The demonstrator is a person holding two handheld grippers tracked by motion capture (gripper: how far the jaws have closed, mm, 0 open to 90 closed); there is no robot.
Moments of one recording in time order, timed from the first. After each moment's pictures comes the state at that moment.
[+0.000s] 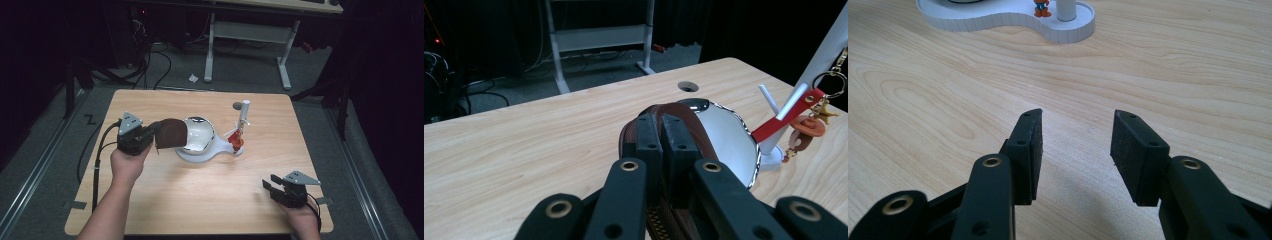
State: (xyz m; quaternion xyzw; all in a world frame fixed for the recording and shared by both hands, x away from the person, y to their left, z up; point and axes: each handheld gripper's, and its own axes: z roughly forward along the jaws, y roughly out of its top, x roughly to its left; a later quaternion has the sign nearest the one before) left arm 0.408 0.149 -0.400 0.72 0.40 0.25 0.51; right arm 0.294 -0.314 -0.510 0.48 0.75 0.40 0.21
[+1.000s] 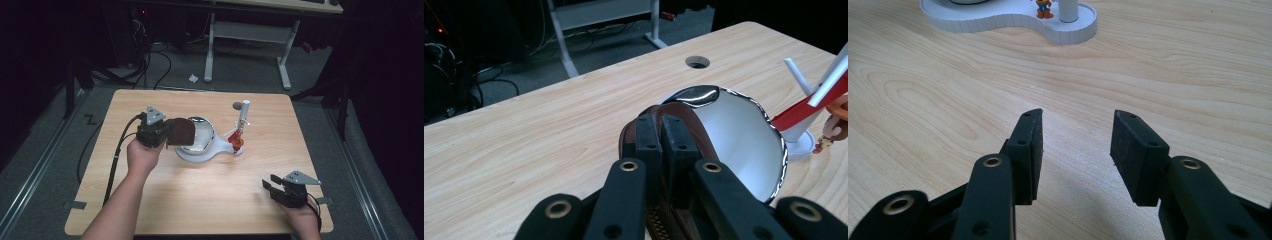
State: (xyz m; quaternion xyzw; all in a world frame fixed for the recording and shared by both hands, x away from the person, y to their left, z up) left arm 0.436 0.105 -0.408 0.76 0.40 0.26 0.44; right arm 0.294 -0.315 -0.510 0.48 0.75 0.40 0.21
